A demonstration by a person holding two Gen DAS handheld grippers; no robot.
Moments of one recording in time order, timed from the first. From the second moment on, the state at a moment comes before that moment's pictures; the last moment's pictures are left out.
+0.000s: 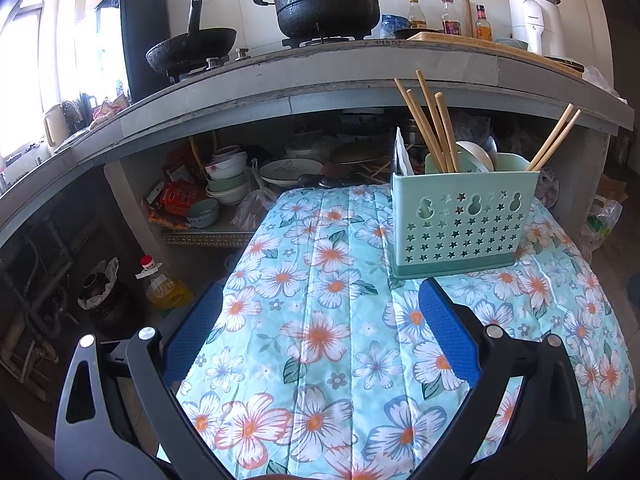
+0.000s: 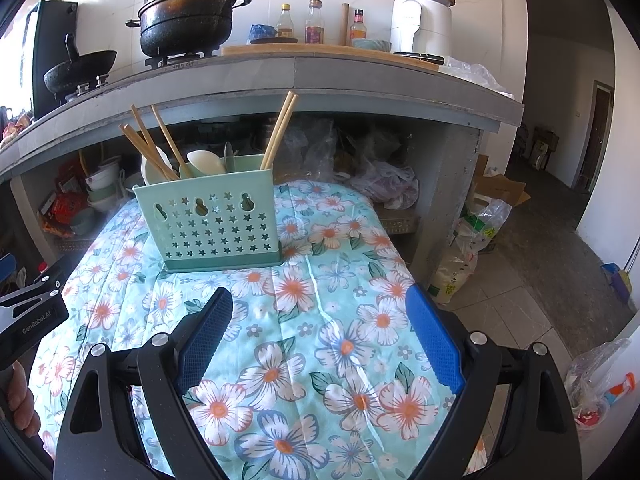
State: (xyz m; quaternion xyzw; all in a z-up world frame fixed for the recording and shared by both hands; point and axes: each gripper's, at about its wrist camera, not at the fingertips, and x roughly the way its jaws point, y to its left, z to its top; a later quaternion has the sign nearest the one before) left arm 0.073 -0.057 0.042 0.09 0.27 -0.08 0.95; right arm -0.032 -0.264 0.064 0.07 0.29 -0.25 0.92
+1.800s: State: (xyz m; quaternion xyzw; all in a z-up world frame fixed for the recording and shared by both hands) left arm 0.073 -0.058 0.043 0.09 0.27 -0.08 0.96; right arm -0.031 -0.262 0.067 0.07 0.29 -0.24 0.92
